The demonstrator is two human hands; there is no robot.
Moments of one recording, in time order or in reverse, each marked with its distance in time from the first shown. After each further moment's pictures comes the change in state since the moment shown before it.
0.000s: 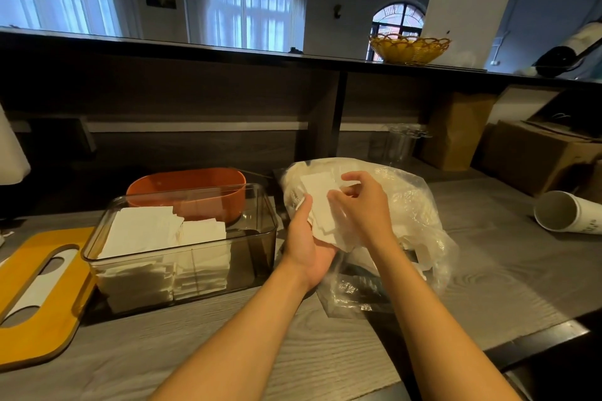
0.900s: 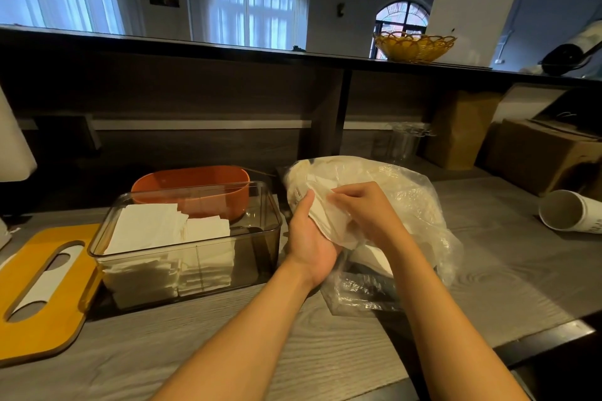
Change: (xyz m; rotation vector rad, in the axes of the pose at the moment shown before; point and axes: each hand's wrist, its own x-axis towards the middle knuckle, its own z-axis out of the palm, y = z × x) left_hand -0.004 0.003 0.001 -0.033 -0.019 0.003; right_hand -0.009 -0.013 -0.015 0.085 -0.301 0.065
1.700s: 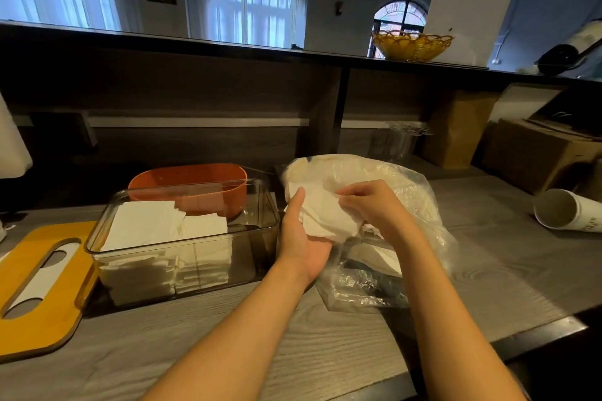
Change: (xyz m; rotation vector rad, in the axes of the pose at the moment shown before) left_hand 0.002 0.004 -0.001 -0.127 0.144 0.034; right_hand 0.003 0.003 -0.017 -0.160 0.013 0.031
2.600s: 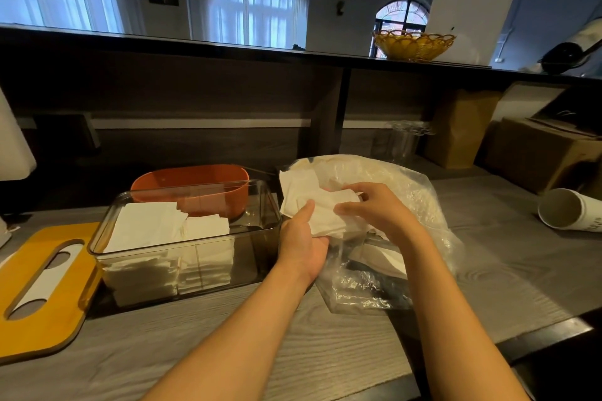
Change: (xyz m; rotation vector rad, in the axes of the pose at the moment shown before) left_hand 0.008 -0.003 -0.003 0.022 0.135 0.039; right_hand 0.003 0.002 -0.005 -0.089 -0.082 0.027
